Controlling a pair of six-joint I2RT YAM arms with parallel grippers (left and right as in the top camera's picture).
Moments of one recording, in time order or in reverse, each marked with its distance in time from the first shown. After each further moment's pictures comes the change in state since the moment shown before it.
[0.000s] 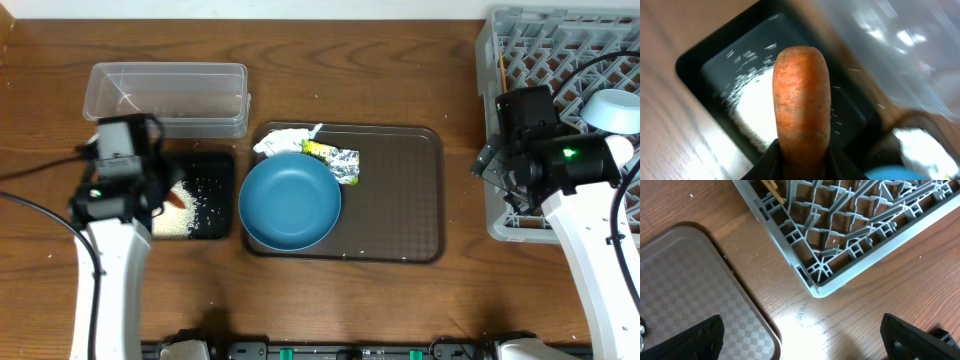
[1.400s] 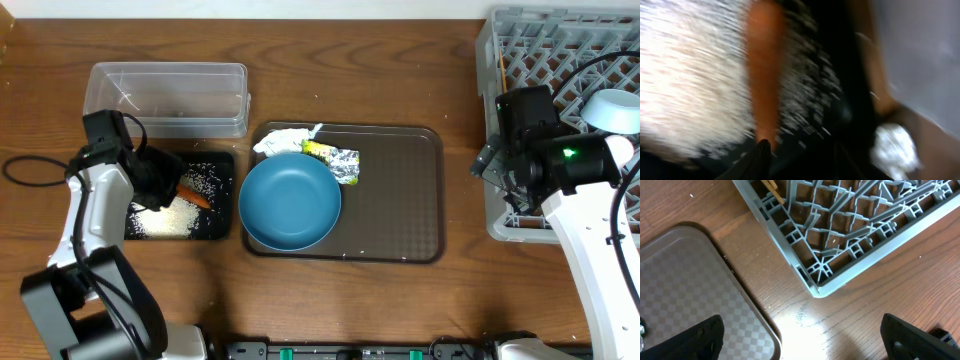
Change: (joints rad) left arm 0.162 0.370 -0.010 0.174 0.509 -0.075; right arm 0.000 0.000 0.000 0.000 0.000 0.000
